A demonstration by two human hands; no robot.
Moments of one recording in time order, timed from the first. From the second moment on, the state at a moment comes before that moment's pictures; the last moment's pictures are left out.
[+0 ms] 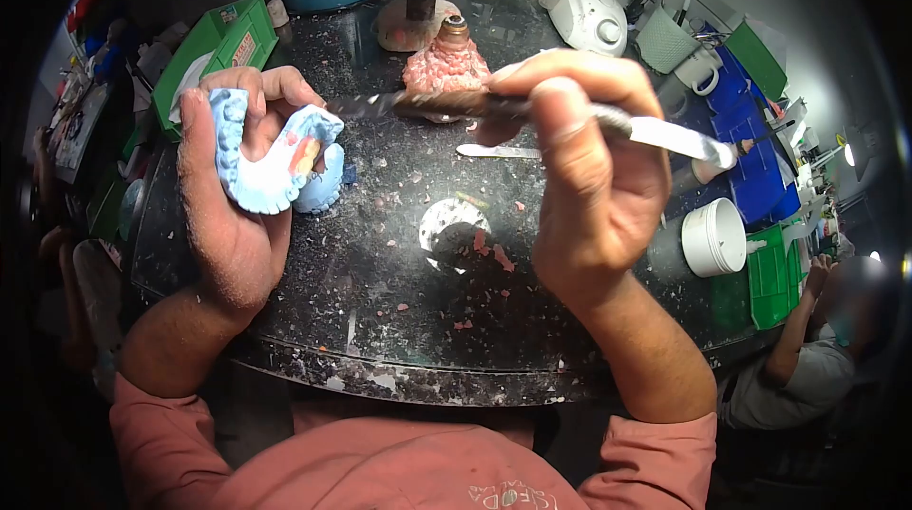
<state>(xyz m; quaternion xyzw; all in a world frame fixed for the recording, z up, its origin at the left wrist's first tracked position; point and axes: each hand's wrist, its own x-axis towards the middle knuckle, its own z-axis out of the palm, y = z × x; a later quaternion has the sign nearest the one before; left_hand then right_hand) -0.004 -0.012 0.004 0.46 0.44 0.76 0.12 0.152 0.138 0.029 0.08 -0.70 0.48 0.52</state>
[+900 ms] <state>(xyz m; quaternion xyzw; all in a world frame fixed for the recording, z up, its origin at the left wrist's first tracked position) -0.001 -0.016 0.010 0.37 0.29 0.84 0.27 0.153 0.159 0.026 -0.06 -0.92 0.17 0.36</state>
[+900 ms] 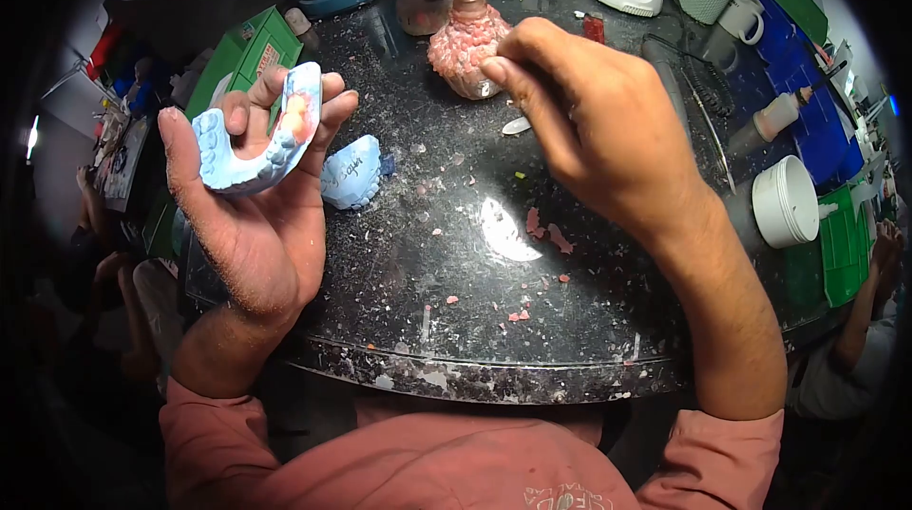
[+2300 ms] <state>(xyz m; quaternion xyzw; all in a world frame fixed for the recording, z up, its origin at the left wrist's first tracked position) 0.002 -0.022 0.018 0.15 0.28 0.76 0.57 0.144 0.135 0.018 0.23 -0.86 0.18 0.42</state>
